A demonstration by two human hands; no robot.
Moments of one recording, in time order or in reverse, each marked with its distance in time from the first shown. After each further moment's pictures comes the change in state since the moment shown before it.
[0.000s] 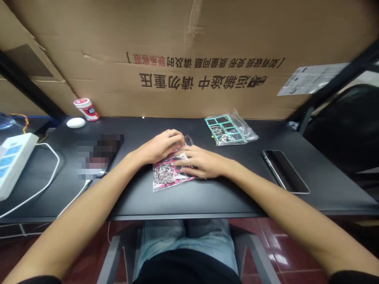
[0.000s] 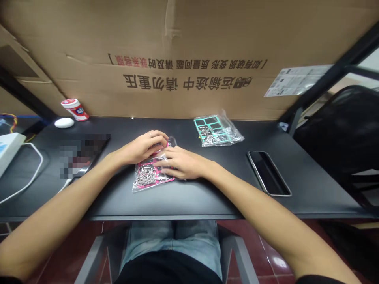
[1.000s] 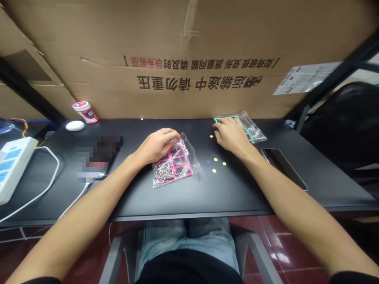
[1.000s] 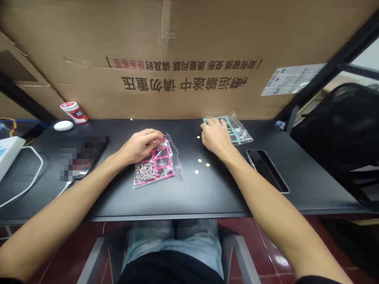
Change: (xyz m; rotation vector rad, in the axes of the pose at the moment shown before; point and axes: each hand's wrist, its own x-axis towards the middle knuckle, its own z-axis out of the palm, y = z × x) left_hand -0.001 -0.006 0.003 0.125 0.153 -0.096; right_hand -0.052 0.056 -0.046 -0.609 0.166 0.840
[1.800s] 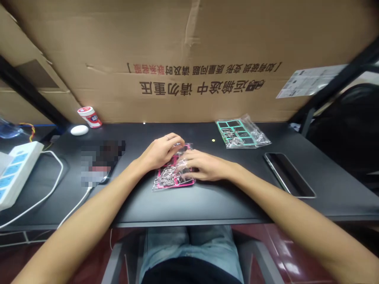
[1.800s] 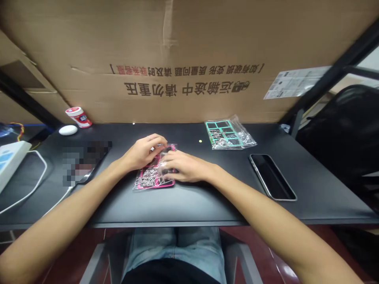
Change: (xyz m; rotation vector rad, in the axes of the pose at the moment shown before) left_hand -0.001 0.012 0.003 -0.014 -0.009 0.001; right_hand -0.018 -0.094 -0.006 0.674 -0.248 -0.809
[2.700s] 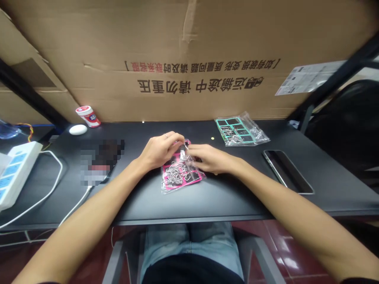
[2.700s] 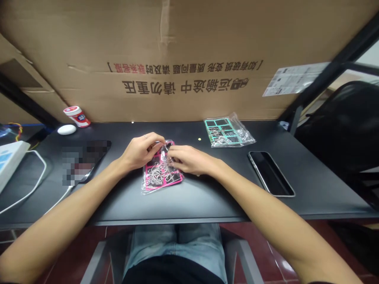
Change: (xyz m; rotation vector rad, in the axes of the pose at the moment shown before) left_hand -0.002 0.007 0.001 0.111 0.132 0.030; right_hand -0.009 0.005 -0.016 0.020 0.060 0.217
